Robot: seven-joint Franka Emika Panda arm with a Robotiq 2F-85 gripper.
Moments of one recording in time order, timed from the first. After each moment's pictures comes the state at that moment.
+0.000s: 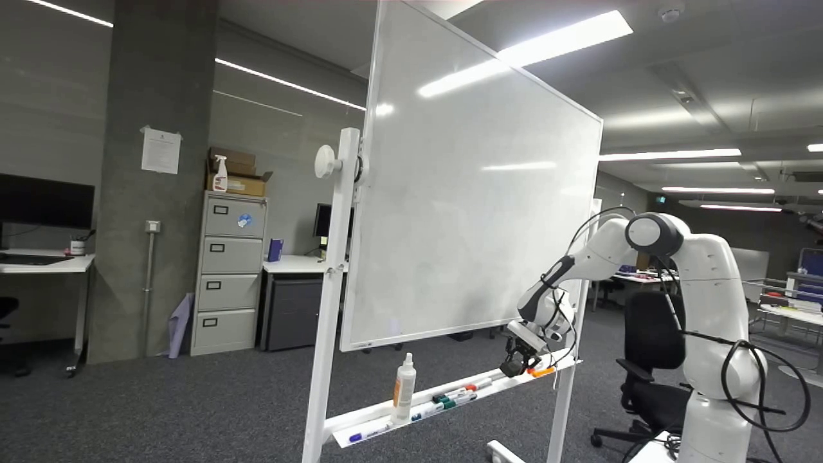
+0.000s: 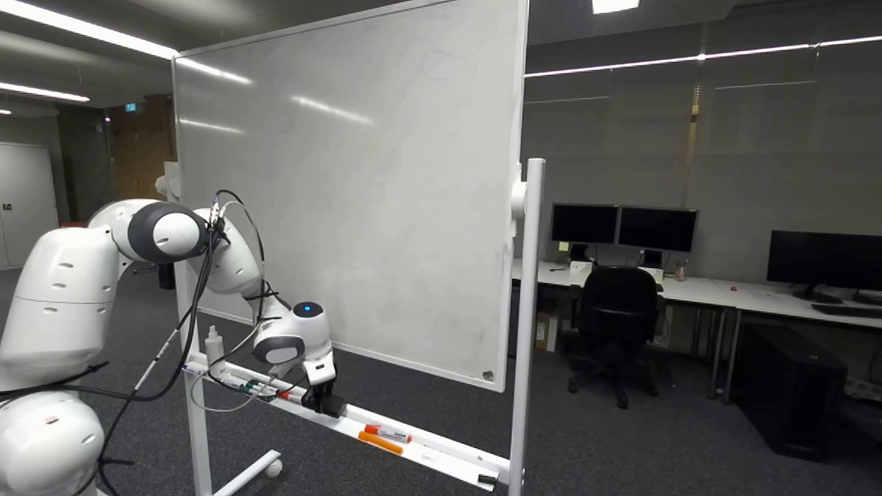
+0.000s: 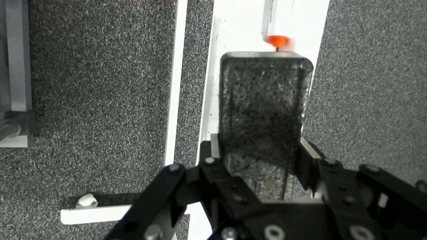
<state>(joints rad) -0.08 0.28 0.03 -2.37 0.69 2.91 0.72</state>
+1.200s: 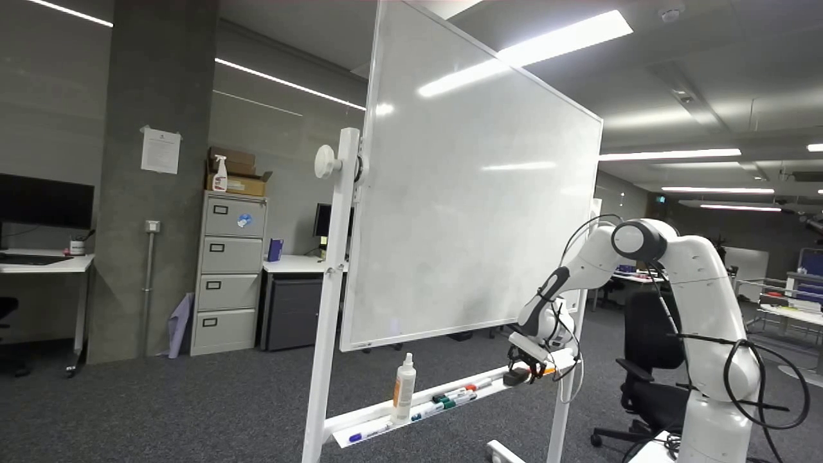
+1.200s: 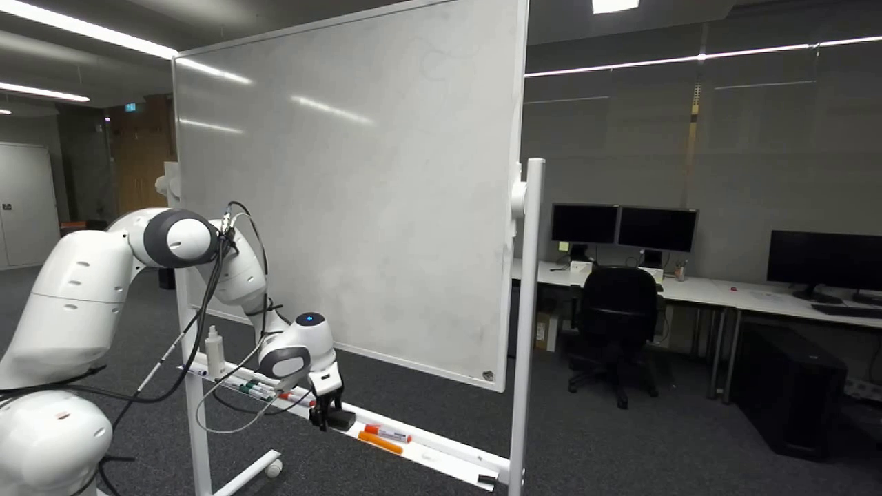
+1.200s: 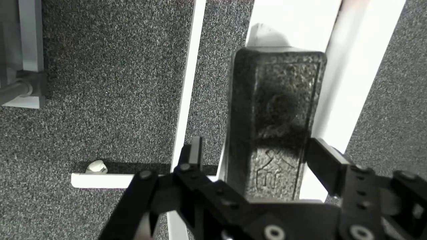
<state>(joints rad) 0.03 0.38 -0.11 -2.36 0.55 2.97 0.78</state>
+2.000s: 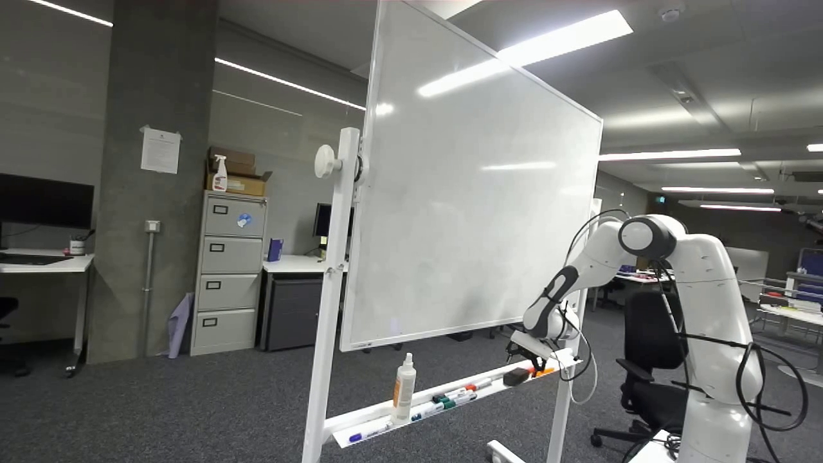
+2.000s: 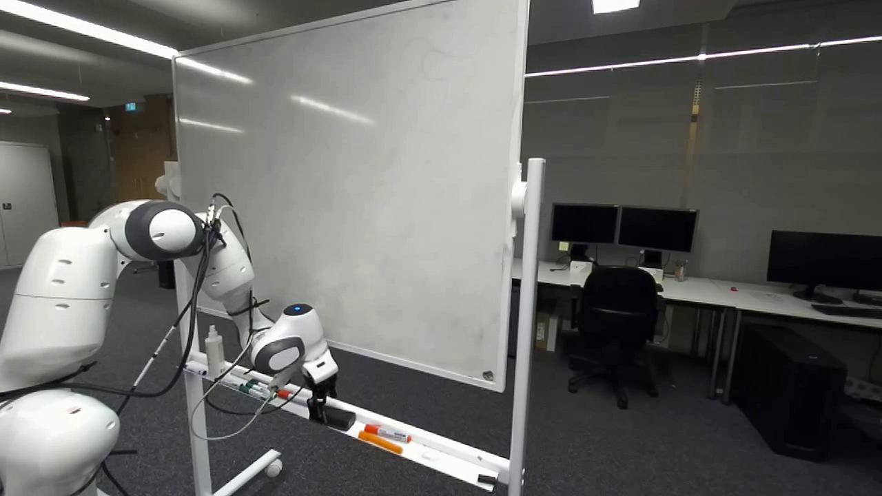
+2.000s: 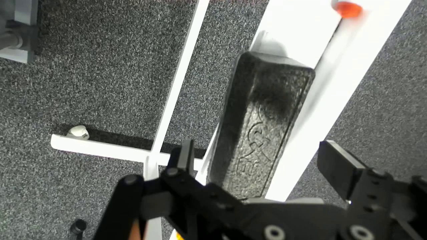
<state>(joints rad) 0.15 0.30 -0.22 -2.43 0.35 3.01 0.82</state>
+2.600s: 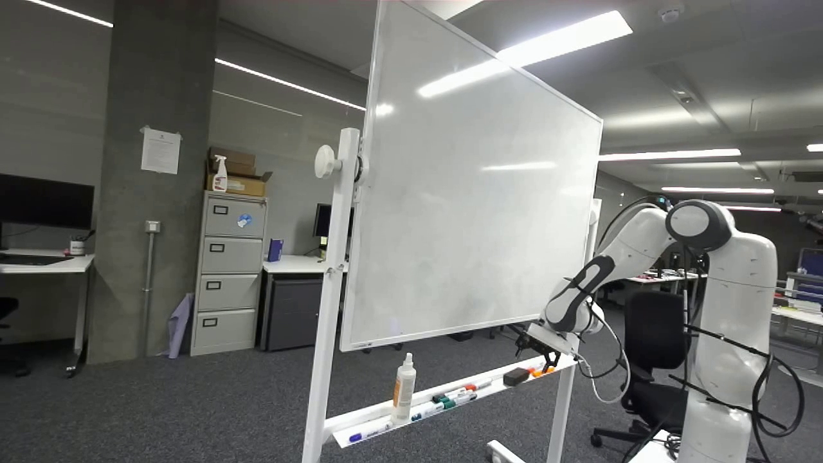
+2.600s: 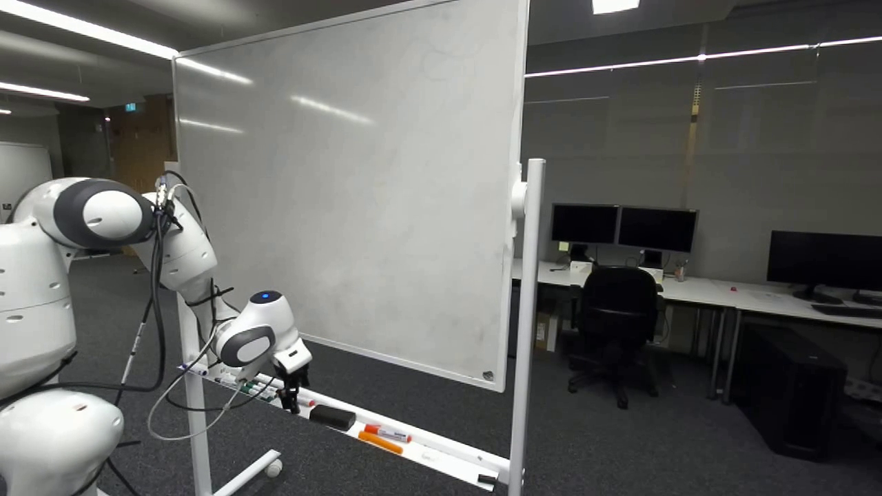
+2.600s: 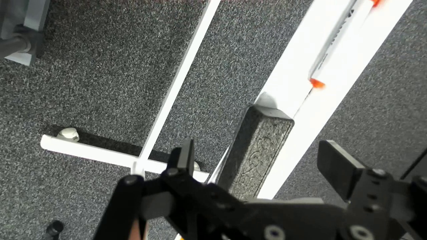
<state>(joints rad) 0.22 0.00 -0.24 -2.68 0.26 3.01 0.82</state>
